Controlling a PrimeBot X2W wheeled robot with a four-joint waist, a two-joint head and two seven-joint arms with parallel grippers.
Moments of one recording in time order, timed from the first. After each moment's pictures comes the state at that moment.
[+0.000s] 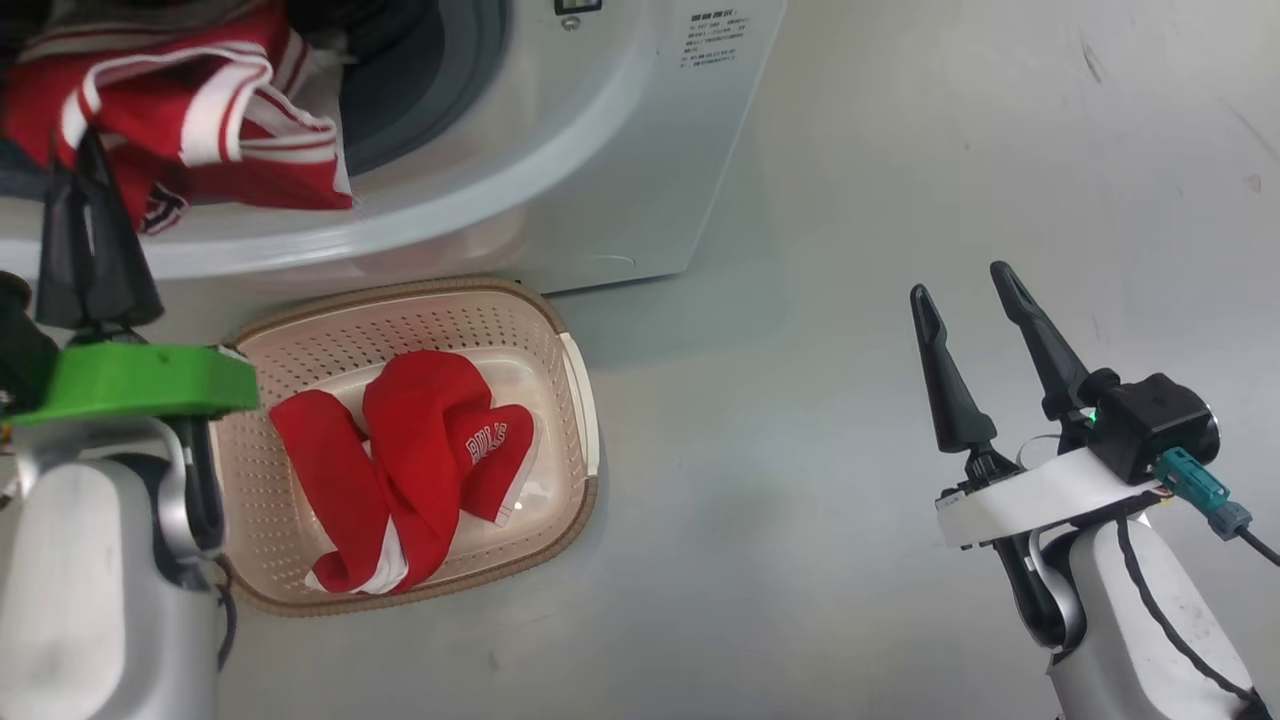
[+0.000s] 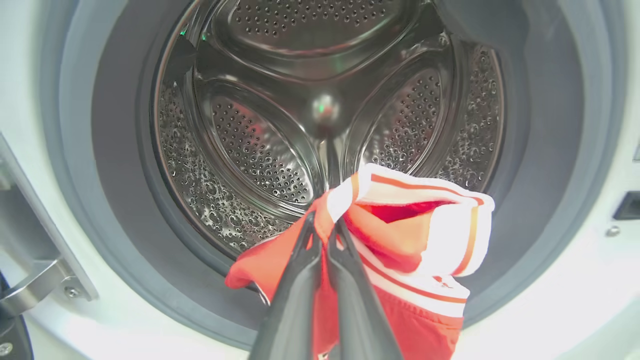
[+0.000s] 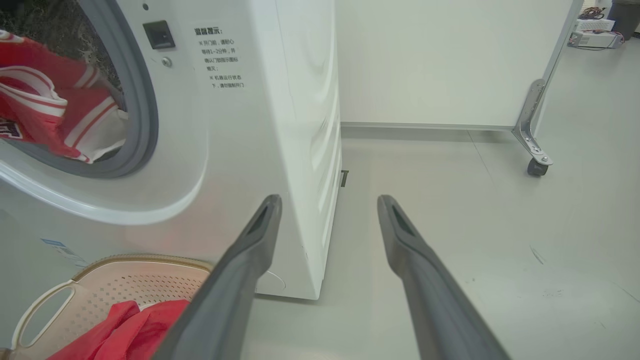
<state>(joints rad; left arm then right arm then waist) -0.43 0.10 0.02 0.05 -0.28 0.10 -0.14 -0.23 -0.10 0.19 0.13 0.27 0.12 -0.25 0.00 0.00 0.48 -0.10</state>
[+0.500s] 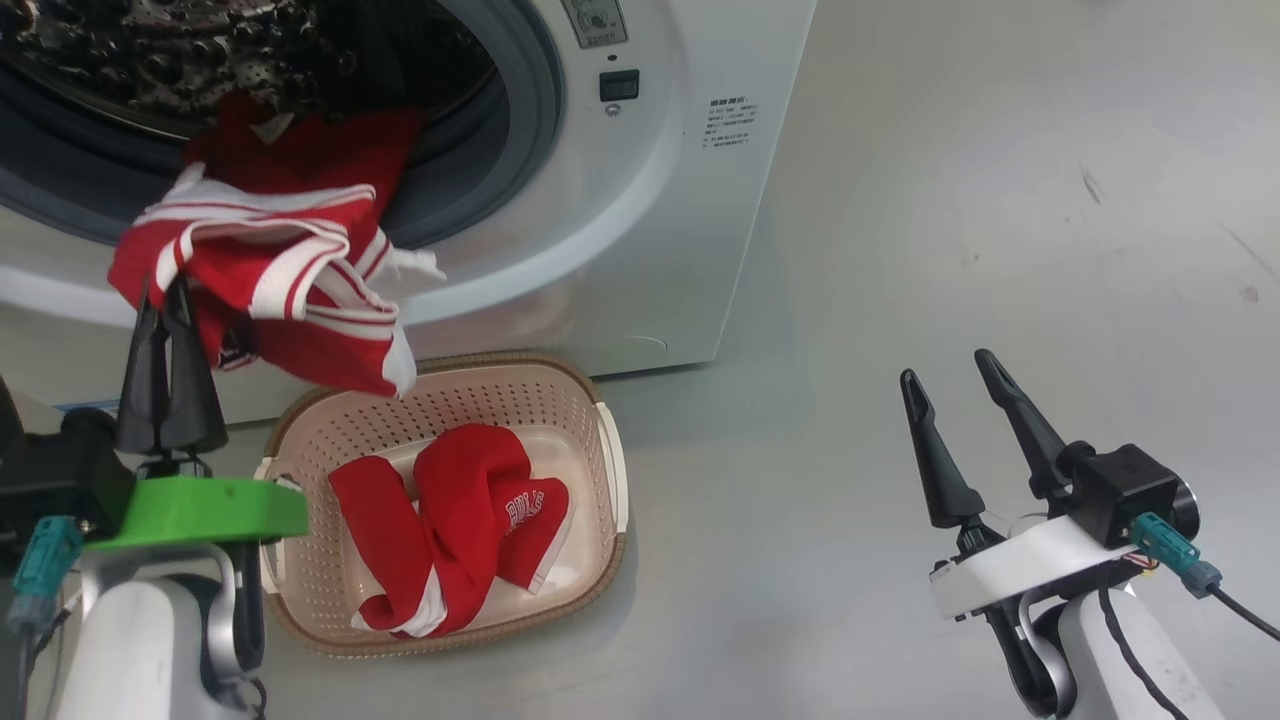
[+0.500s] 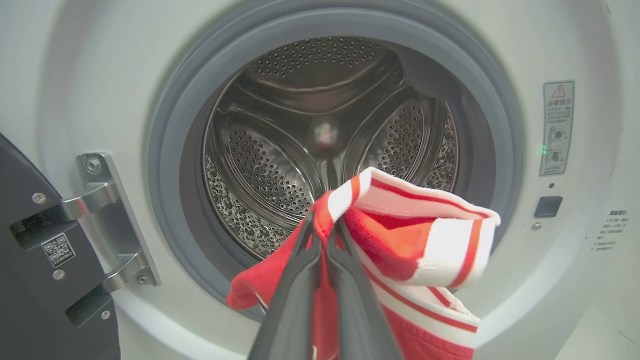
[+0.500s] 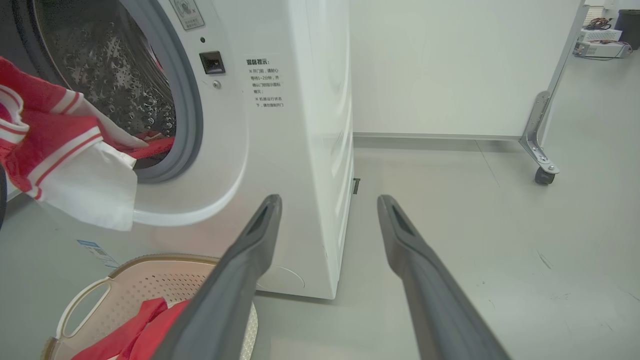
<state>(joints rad) -0.23 0.08 -0.02 -0.01 -0.28 0.08 -0.19 -0.12 -0.10 0.20 0.16 0.27 0.12 -0.25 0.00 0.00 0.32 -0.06</state>
